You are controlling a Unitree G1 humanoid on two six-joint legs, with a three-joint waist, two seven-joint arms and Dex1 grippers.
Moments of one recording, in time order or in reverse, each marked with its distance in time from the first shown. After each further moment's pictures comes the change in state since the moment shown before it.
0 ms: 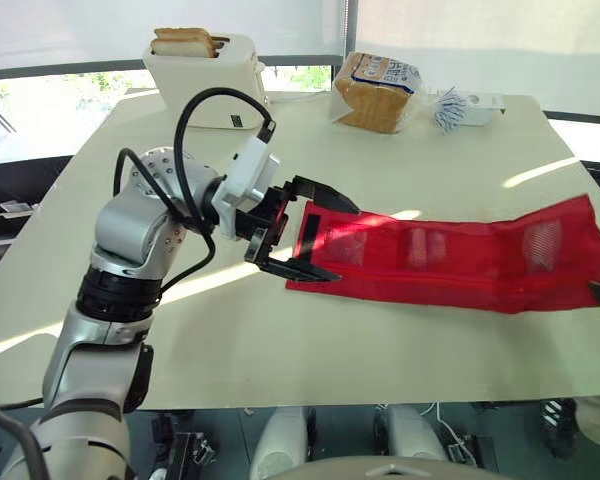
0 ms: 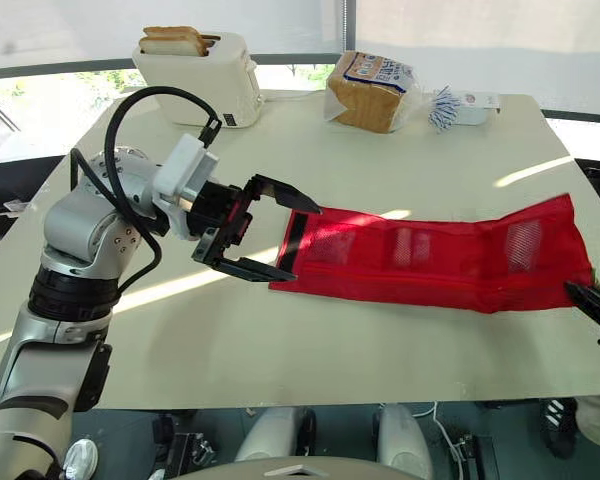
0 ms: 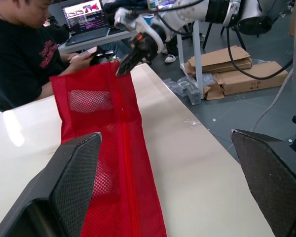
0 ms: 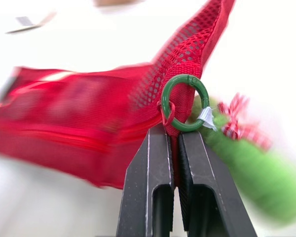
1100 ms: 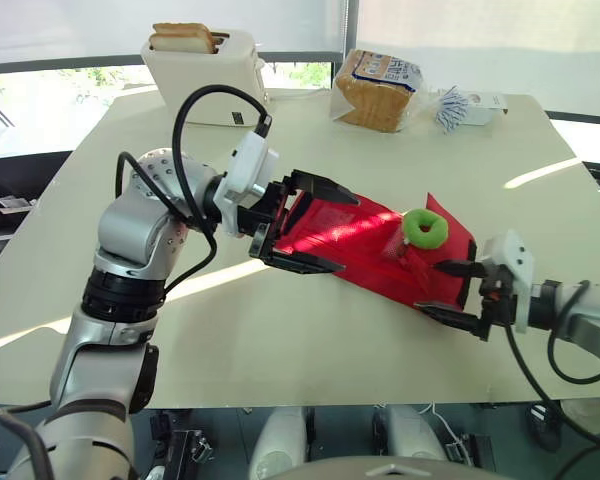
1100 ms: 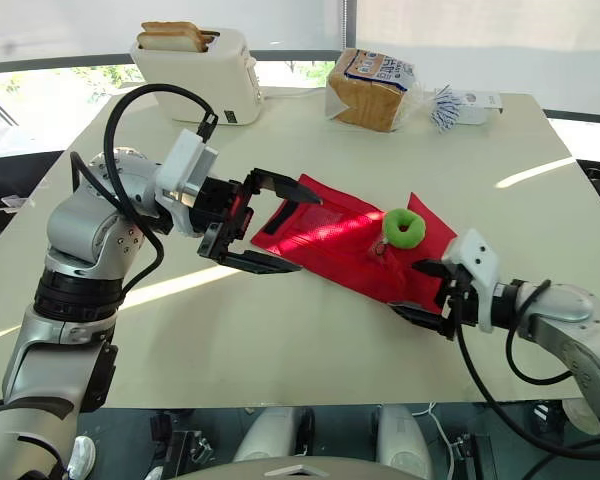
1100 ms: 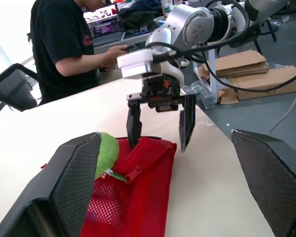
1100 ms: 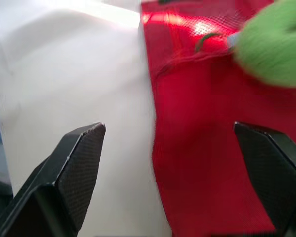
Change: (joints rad) left arm 0.009 -0.019 0.025 0.006 0.020 -0.013 0.032; right arm -0.341 -0.062 0.618 -0.230 -0.249 -0.032 -0.028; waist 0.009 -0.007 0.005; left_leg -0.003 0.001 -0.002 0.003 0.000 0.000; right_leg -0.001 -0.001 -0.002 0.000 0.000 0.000
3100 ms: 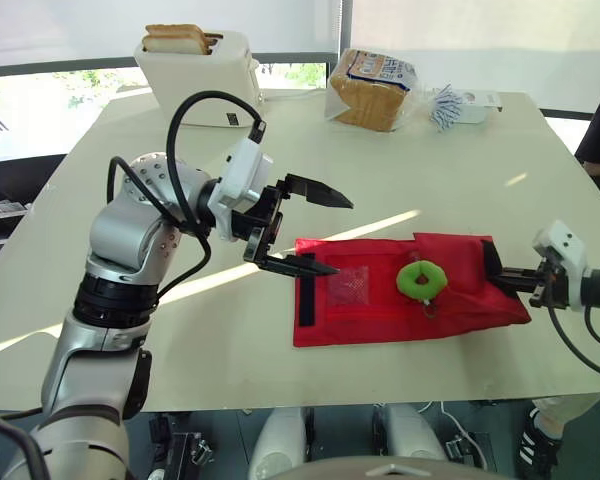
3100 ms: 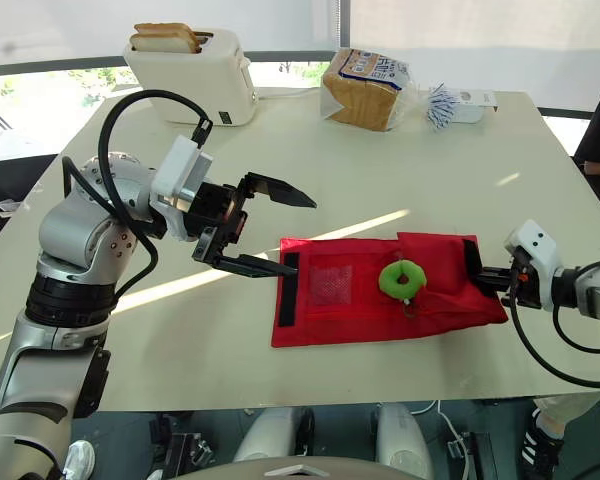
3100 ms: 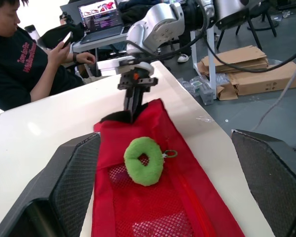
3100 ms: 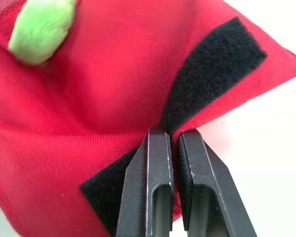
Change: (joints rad) left arm 0.030 0.028 0.011 -0.020 0.001 0.001 0.002; right arm -0.201 -0.137 0.159 0.582 -0.280 -0.219 0.279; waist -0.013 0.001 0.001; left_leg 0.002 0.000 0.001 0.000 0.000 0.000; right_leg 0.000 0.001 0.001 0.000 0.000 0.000
